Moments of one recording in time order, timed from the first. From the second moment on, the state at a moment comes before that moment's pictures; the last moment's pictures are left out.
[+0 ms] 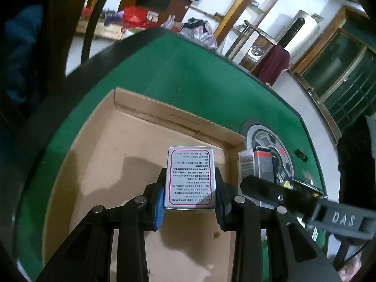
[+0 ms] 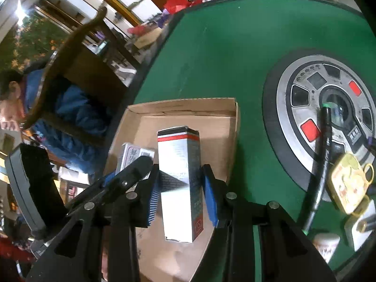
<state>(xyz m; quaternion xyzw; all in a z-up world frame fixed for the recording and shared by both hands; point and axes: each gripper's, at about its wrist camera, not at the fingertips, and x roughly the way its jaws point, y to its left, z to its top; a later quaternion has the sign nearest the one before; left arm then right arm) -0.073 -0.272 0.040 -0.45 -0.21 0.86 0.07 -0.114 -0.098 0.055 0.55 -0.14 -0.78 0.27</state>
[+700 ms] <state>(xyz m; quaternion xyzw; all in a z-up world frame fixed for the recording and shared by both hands) -0.041 -0.265 0.090 -0.41 -0.21 0.89 0.08 -0.081 -0.016 0.129 0.42 -0.10 -0.87 0.22</state>
